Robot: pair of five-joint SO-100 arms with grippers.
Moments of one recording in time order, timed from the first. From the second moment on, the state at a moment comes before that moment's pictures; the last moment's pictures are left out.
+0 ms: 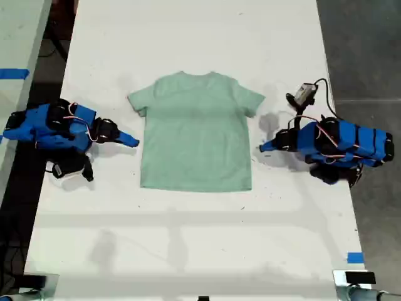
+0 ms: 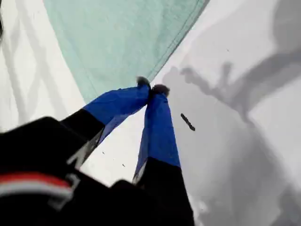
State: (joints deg) arm 0 -6.4 206.2 180.2 64.2 9.8; arm 1 13.0 200.6 174.9 71.6 -15.3
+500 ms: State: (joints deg) arm 0 -6.4 206.2 180.2 64.2 9.8; arm 1 30.7 173.8 148.9 77.4 -30.3
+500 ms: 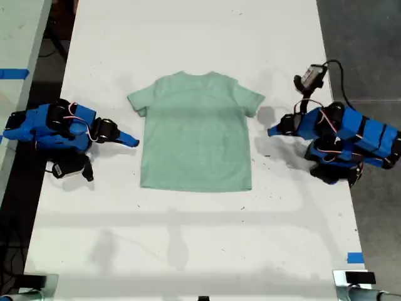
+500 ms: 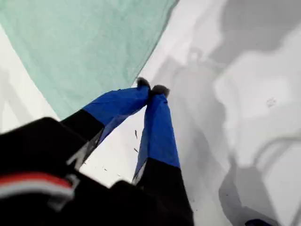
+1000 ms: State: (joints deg) arm 0 -6.4 206.2 180.2 64.2 9.8; arm 1 55.6 99.1 98.3 70.3 -50.9
